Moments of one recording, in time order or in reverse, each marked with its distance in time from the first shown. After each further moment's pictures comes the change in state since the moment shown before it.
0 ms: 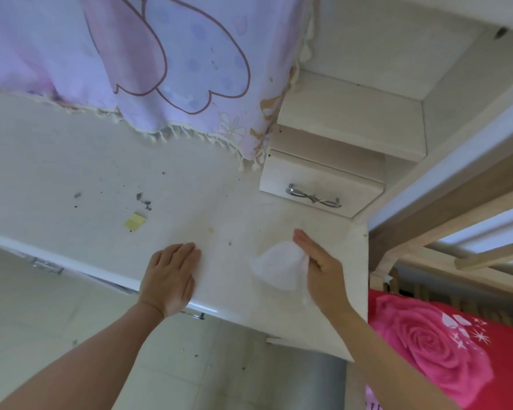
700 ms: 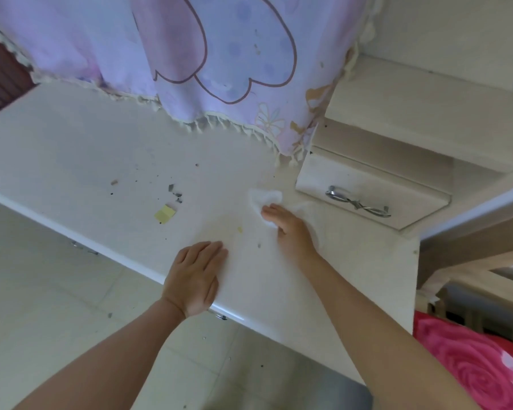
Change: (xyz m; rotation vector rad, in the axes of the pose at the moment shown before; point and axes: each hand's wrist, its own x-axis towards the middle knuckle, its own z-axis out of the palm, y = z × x) left_hand -0.003 -0.003 0.007 -0.001 0.054 0.027; right_hand 0.099 0.018 0.099 -0.169 -0.283 -0.192
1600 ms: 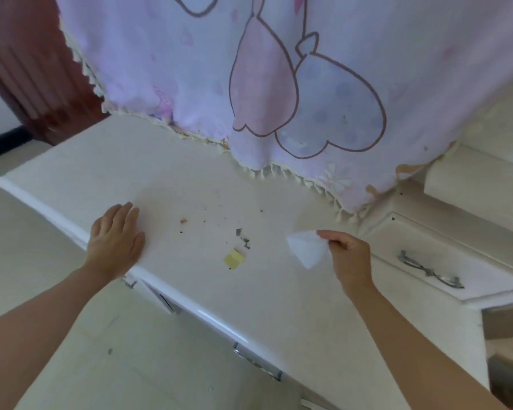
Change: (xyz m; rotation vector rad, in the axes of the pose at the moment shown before) left_hand -0.028 -0.249 -0.065 0.115 -0.083 -0.563; right_hand 0.049 -0.088 0.010 0.216 0.307 0.263
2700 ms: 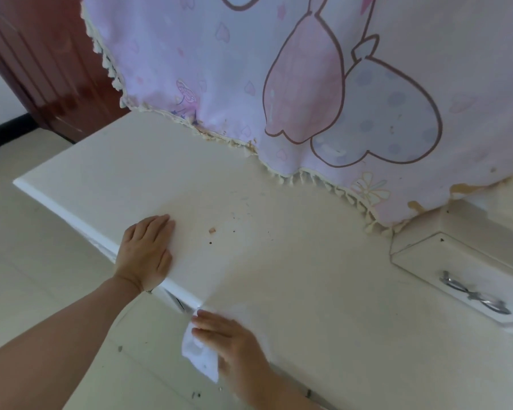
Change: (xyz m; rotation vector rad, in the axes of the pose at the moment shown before) left_hand 0.010 -0.016 0.011 -0.025 0.087 0.190; right_hand -0.134 -0.004 0.166 -0.117 -0.605 -0.641
